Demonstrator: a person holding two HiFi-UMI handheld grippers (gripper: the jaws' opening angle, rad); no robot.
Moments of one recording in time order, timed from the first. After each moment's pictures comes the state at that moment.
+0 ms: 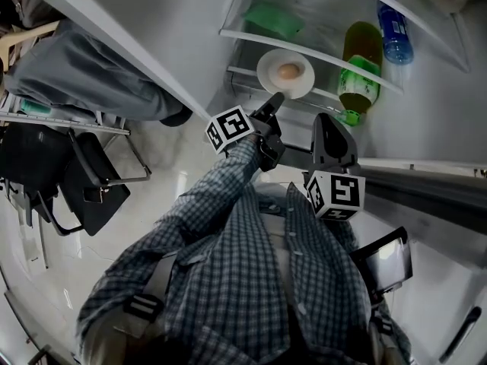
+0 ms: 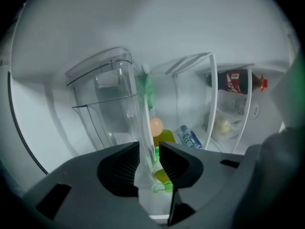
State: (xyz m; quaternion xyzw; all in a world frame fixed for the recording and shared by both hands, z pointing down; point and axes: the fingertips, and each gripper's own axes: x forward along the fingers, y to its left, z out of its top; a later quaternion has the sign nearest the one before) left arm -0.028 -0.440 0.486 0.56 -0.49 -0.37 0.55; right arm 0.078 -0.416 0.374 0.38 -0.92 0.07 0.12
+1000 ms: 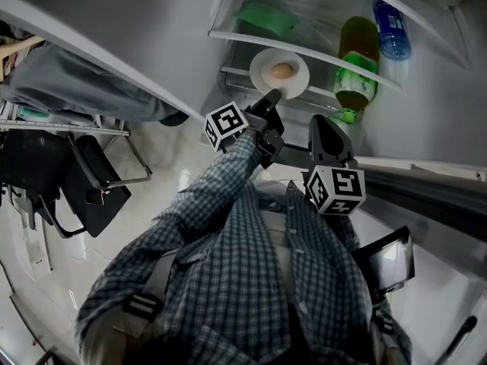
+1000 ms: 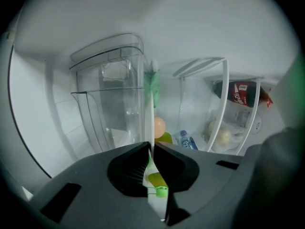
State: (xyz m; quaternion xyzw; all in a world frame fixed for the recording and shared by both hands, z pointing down) left arm -0.024 -0.454 0.490 0.52 -0.46 -0.41 0.59; right arm 0.086 -0.425 0.406 0.37 -0.91 0.14 0.14
